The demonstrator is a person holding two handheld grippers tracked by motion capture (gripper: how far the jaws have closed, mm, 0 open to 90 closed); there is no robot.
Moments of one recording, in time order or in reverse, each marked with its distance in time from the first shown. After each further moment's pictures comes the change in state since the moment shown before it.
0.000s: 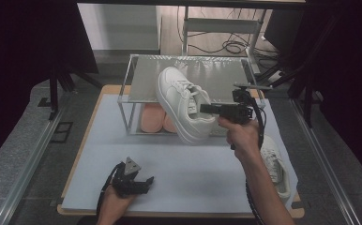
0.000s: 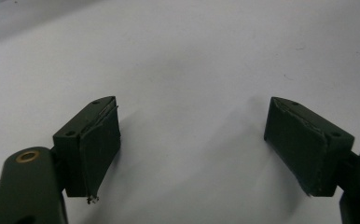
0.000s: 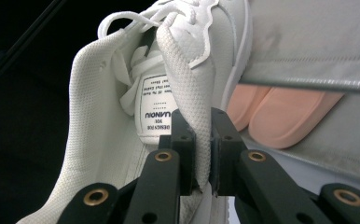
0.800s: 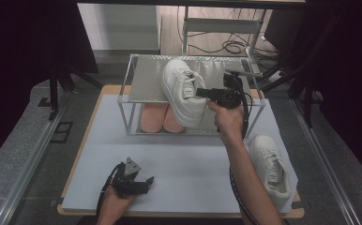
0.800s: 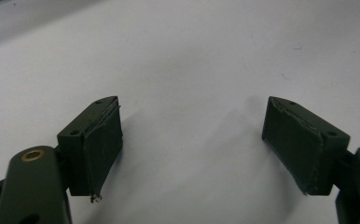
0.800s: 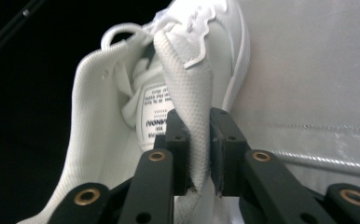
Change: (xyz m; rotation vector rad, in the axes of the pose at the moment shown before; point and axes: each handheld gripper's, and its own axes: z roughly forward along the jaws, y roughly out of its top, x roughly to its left) left arm -0.001 0.000 -0.001 -0.003 -0.001 0.008; right arm 0.003 0.033 0.034 -0.092 -0.182 0.053
